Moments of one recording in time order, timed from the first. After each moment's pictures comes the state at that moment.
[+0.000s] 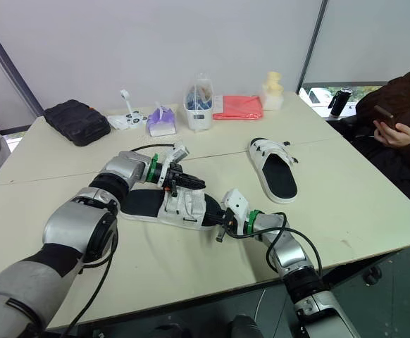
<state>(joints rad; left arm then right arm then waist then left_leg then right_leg) -1.25 0.24 -0.08 1.25 0.03 0.32 -1.34 -0.42 -0.32 0.22 0.30 0.13 0.02 0.90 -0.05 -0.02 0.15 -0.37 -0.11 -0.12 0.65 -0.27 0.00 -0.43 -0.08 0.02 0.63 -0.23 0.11</state>
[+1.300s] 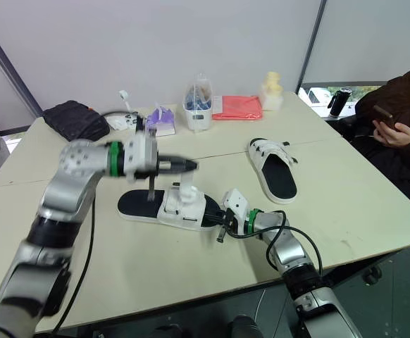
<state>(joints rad) -0.62 0.56 -0.12 -0.16 -0.19 0.07 -1.27 -0.45 -0.33 0.22 0.38 0.13 -0.03 0.96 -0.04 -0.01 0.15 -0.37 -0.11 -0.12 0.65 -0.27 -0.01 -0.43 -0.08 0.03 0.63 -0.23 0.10</state>
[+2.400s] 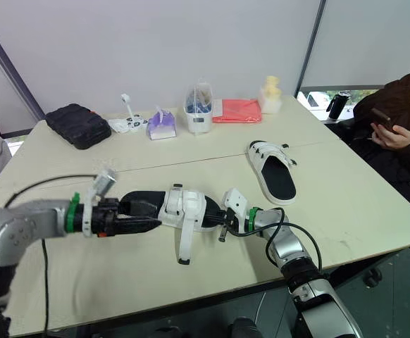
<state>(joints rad) -0.31 0.69 0.16 -0.33 -0.90 1.22 -0.82 -0.50 -0.32 0.23 0.49 0.13 -0.10 1.00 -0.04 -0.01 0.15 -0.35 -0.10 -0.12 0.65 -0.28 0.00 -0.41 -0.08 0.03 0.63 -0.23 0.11</state>
